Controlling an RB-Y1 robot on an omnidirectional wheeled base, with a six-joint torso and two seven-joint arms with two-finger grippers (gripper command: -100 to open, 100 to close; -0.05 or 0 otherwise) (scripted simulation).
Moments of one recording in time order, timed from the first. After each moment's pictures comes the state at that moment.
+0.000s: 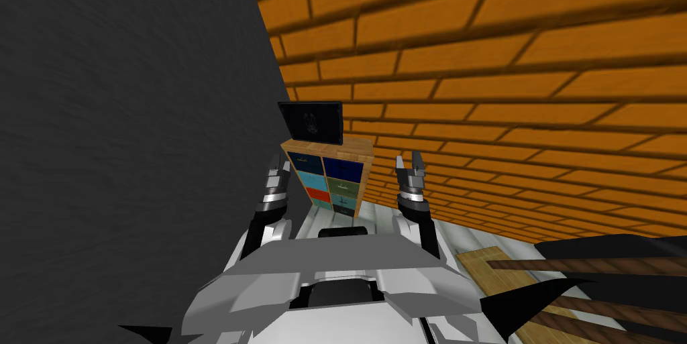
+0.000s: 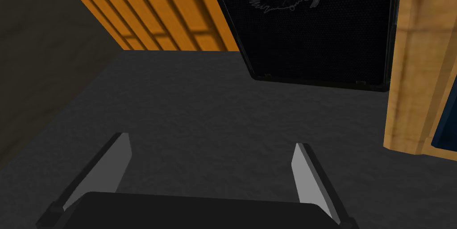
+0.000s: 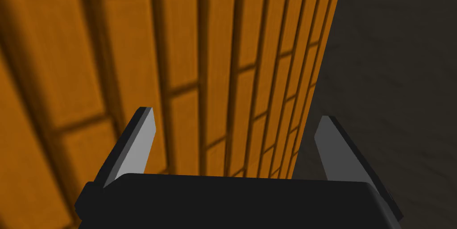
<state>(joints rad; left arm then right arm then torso) 0.51 0.04 -0.05 -2.28 -0.03 -0.37 -0.17 0.54 -0.03 -0.01 -2.27 -0.01 -0.59 0.02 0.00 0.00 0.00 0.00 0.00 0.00</state>
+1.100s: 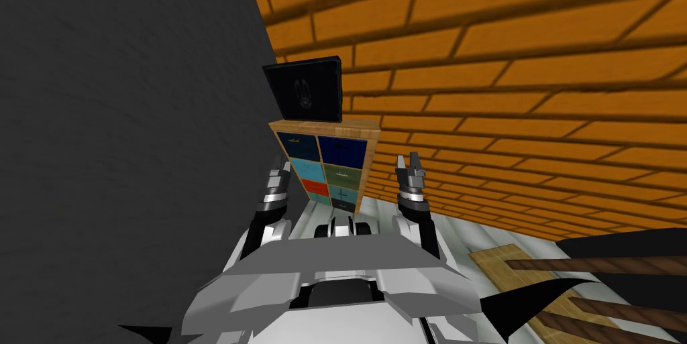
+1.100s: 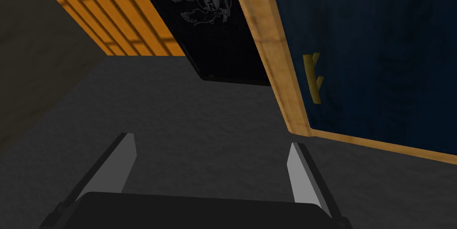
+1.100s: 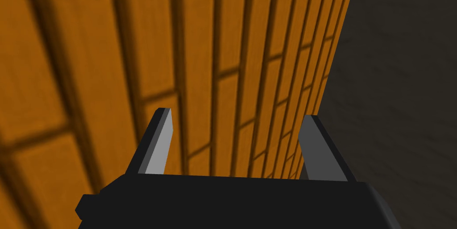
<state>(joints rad) 0.51 0.06 -0.05 -2.27 -0.03 -0.37 -0.17 0.54 -0.03 -0.01 -2.27 -0.01 -0.59 0.02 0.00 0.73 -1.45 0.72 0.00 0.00</state>
